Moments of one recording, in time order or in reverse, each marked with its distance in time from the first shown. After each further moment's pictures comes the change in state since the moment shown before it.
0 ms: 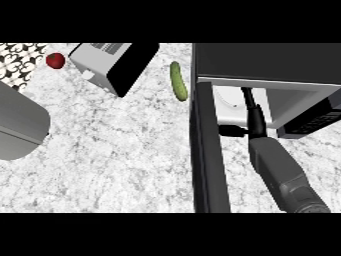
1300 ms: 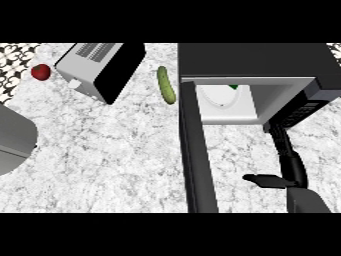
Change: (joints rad) left arm -0.074 -0.041 -0.132 0.030 -0.125 0.071 0.148; right arm 0.436 -0.094 0.048 -0.266 -0.056 0.385 -0.107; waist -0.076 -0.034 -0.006
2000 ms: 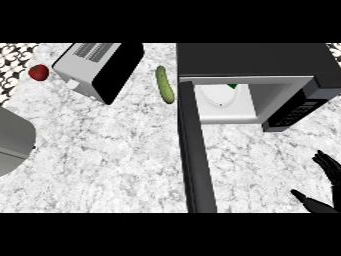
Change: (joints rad) left arm -0.328 -0.093 -0.115 0.185 -0.183 -0.012 0.233; right arm 0.269 -0.152 -0.044 -0.219 -0.139 0.119 0.047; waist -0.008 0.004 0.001
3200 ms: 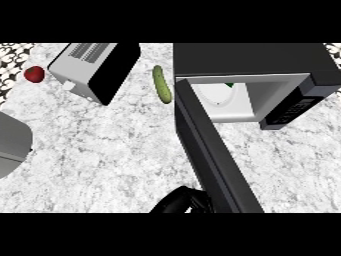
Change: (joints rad) left arm -0.558 -0.294 -0.155 0.537 -0.119 -0.065 0.366; right arm 0.112 -0.183 -0.024 -0.056 -0.167 0.148 0.053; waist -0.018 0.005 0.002
